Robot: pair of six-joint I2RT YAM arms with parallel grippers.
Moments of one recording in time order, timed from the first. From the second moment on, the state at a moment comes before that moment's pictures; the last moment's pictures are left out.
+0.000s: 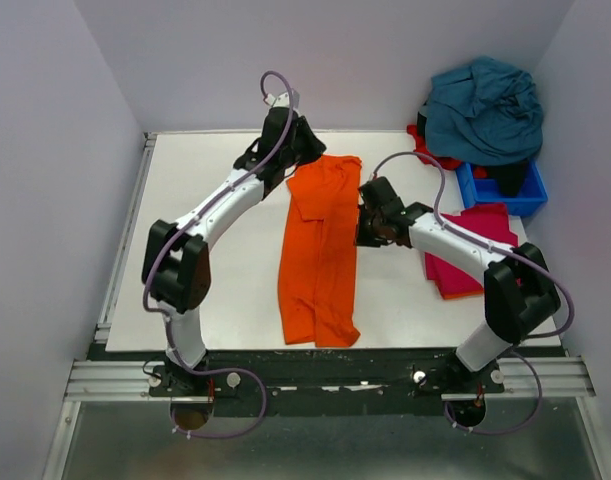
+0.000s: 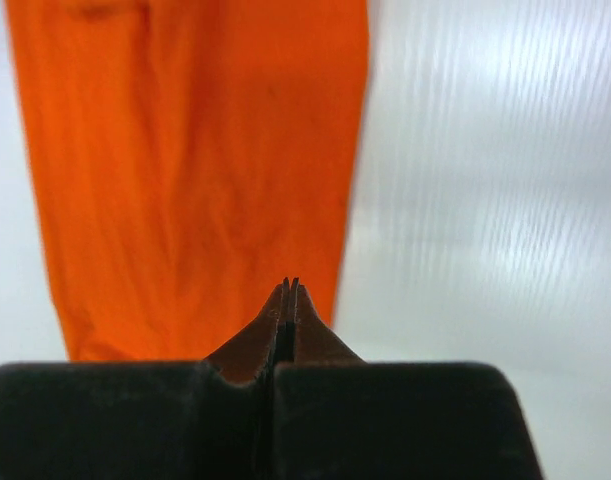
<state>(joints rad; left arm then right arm) -0.48 1.99 1.79 -0.14 0.04 -0.69 0.59 1.59 1.06 -0.46 0.08 0.61</state>
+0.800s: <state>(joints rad) -0.48 1.93 1.21 -0.12 -0.04 -0.75 0.45 2.17 1.71 -0.63 -0.01 0.60</state>
